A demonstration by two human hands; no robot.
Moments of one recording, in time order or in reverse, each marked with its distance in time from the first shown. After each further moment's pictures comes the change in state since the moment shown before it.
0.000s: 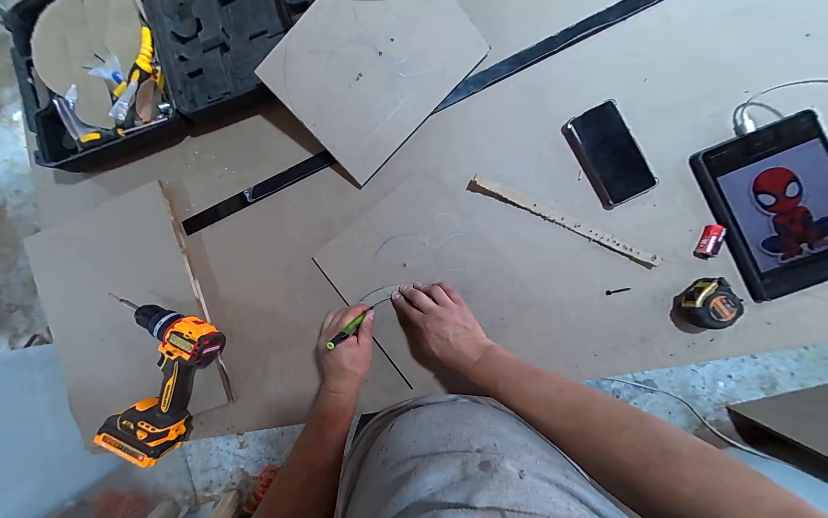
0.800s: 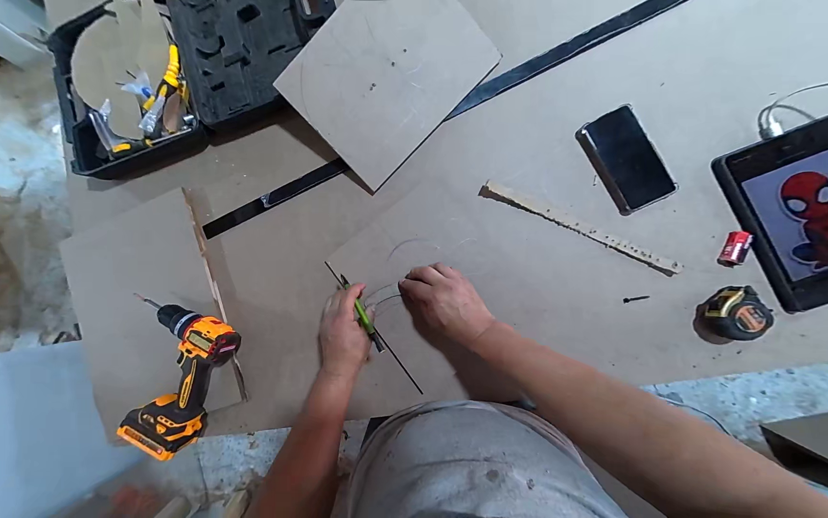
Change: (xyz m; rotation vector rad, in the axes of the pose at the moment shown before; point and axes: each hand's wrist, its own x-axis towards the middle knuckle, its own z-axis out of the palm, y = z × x) left_hand 0.038 -0.012 -0.011 0.123 -0.079 0.054; right_hand 0.042 0.023 -0.002 0.232 0.204 -0.014
